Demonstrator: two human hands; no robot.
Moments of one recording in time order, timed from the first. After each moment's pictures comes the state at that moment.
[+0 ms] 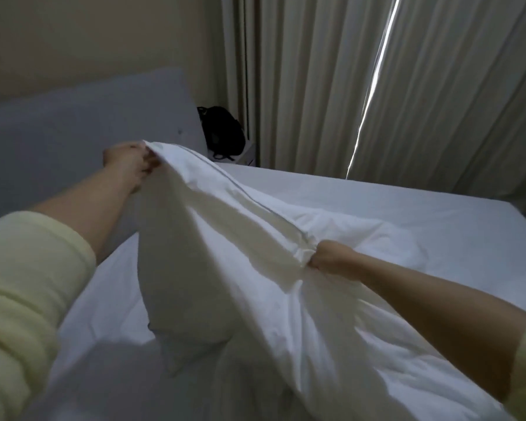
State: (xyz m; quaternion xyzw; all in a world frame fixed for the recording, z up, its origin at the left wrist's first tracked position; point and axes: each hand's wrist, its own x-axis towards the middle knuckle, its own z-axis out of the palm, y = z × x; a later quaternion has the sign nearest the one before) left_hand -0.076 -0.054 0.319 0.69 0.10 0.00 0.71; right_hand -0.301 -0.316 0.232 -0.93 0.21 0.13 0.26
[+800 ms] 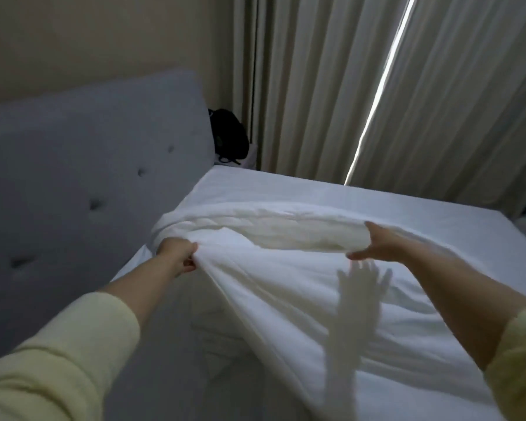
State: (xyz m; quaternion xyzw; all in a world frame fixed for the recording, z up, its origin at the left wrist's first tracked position) left_hand -0.039 0.071 0.187 0.74 0.14 -0.22 0.62; right_hand -0.214 -0.257 0.241 -0.92 0.34 0.10 0.20
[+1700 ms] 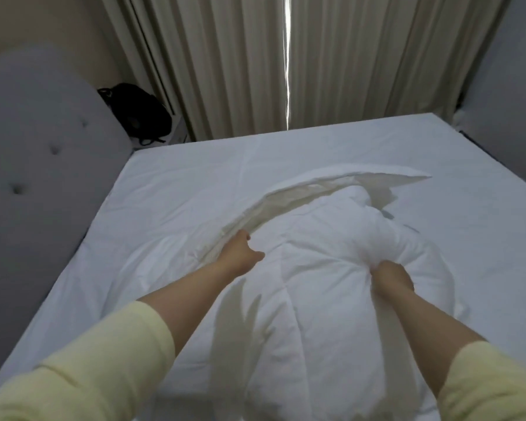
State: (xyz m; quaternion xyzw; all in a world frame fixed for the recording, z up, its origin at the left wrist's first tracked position) left_hand -0.211 -0.195 0.146 0.89 -0.25 -0.28 0.25; right_hand -0.408 -0.382 0.053 -0.73 0.62 0.07 0.27
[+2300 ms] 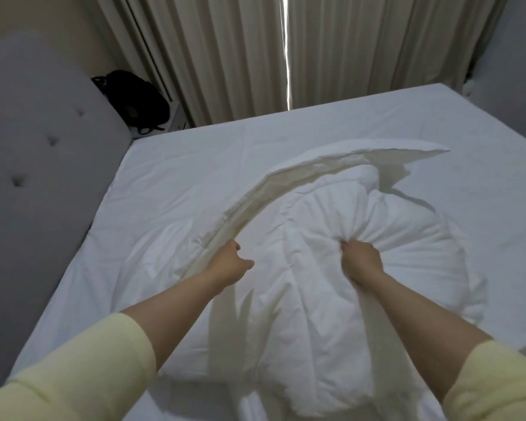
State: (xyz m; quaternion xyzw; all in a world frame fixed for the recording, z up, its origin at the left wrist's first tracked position) left_hand -0.202 -0.150 0.097 0.90 -0.21 -0.31 0.23; right_hand -0.365 -0.322 0.056 -0.84 0.50 0.06 0.21
